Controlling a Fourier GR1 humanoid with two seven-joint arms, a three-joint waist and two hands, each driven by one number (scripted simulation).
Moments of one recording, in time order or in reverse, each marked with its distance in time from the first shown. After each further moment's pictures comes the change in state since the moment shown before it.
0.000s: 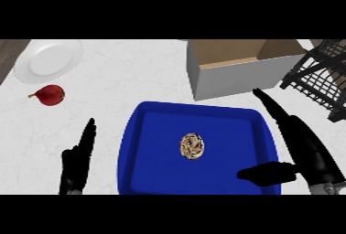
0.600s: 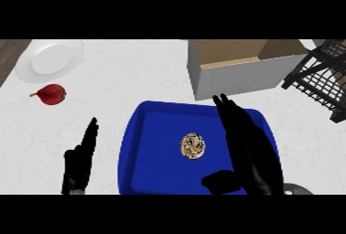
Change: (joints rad) left arm -0.002 -0.023 0.009 0.005 -0.021 -0.014 -0.007; right arm -0.186 0.225 0.252 0.014 0.388 0.107 0.381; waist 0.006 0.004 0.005
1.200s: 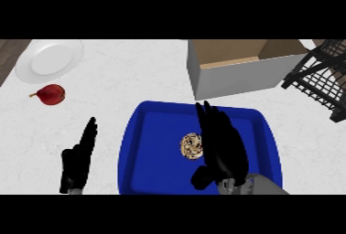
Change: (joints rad) left arm -0.003 -0.004 0.026 0.012 0.001 -0.029 -0.010; right arm -0.037 0.151 0.051 0.200 0.092 0.132 0.045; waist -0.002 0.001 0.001
